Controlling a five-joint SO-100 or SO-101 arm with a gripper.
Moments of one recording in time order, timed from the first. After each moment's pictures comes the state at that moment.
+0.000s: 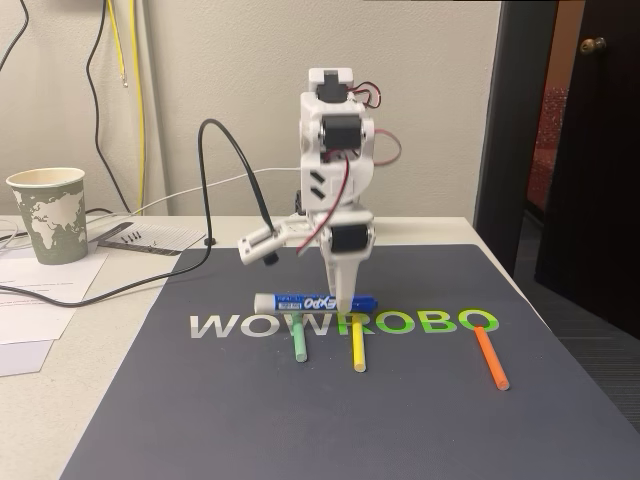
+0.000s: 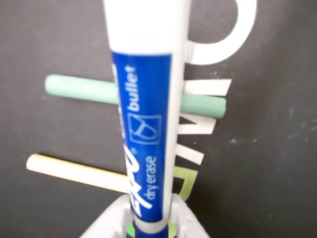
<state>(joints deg) -14.9 55.5 52.6 85.4 -8.6</state>
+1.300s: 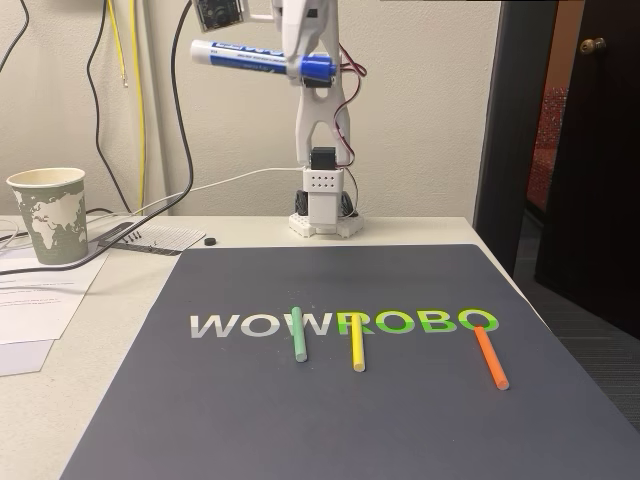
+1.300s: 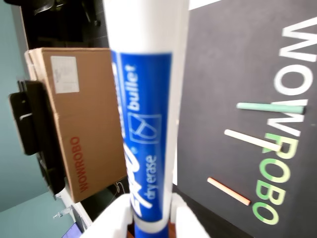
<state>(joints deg) -4.4 80.9 13.8 107.4 -3.1</state>
